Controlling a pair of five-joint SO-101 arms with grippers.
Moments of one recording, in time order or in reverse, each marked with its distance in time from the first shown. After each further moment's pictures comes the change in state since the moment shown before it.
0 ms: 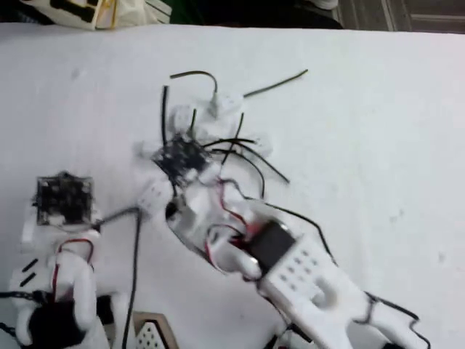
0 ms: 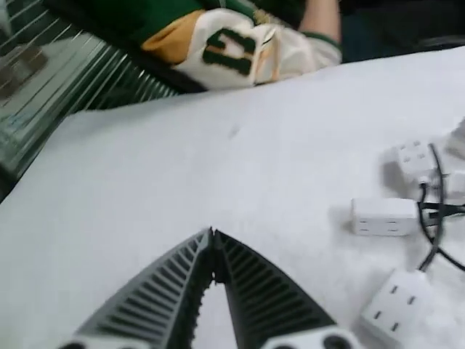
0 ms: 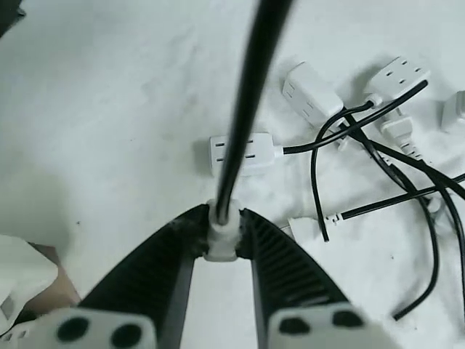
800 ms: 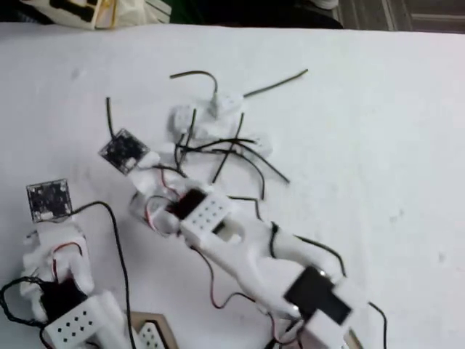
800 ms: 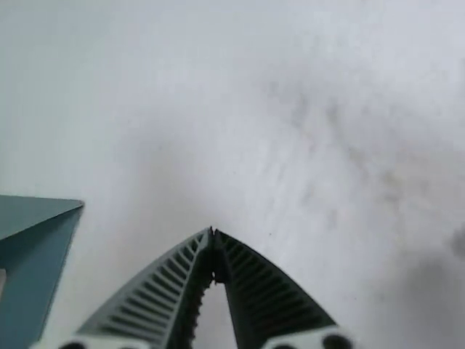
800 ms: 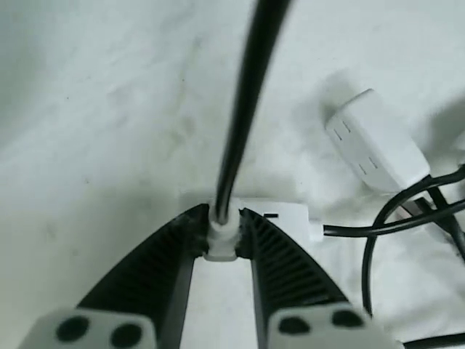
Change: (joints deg) left arm -16.2 0.4 28.3 -10.0 -3.8; right arm -2.2 42.5 -12.2 -25.8 4.3
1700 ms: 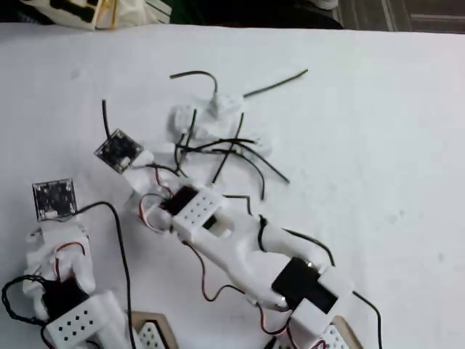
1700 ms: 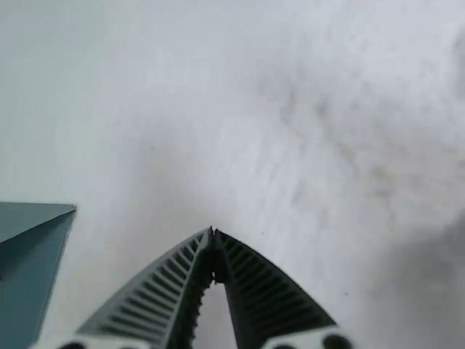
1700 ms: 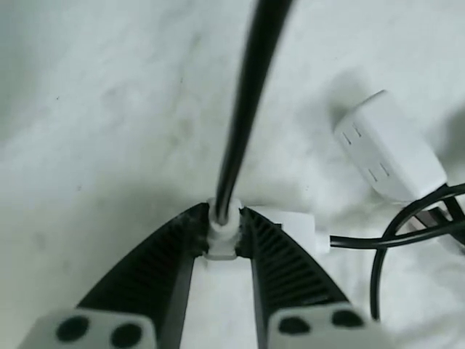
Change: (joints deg) left arm 0.6 0.0 0.2 0.0 -0.4; right arm 0.0 4.0 -2.4 0.4 0.0
